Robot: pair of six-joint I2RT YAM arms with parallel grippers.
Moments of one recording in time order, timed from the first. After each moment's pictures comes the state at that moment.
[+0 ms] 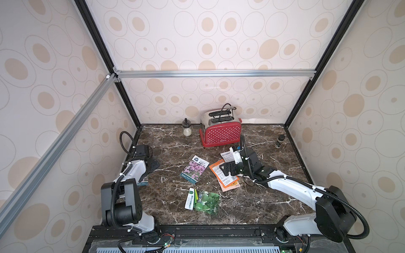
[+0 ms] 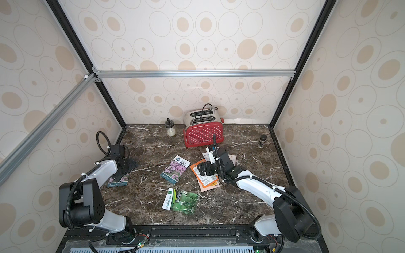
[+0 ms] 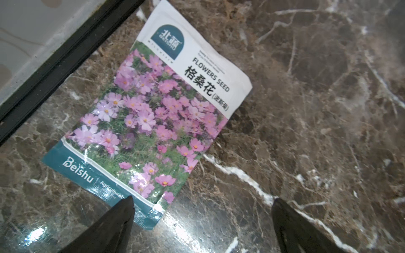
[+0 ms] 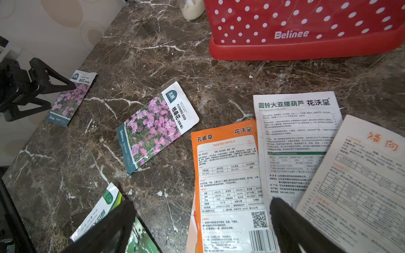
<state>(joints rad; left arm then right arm) 0.20 1.52 0.89 -0.54 -0.18 -0.60 0.62 1.36 0.80 -0.10 -0.11 0.33</state>
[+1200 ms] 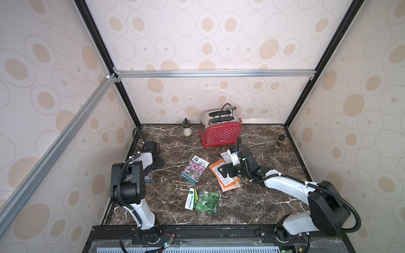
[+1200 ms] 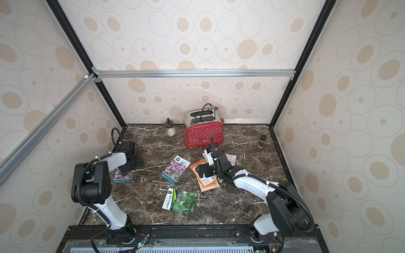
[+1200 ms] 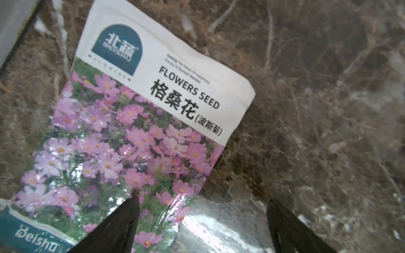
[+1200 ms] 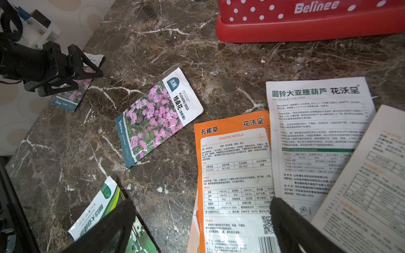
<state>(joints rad) 0.11 1.76 1.03 -0.49 -0.19 -0.51 0.62 1.43 0.79 -0.06 -0.16 0.33</state>
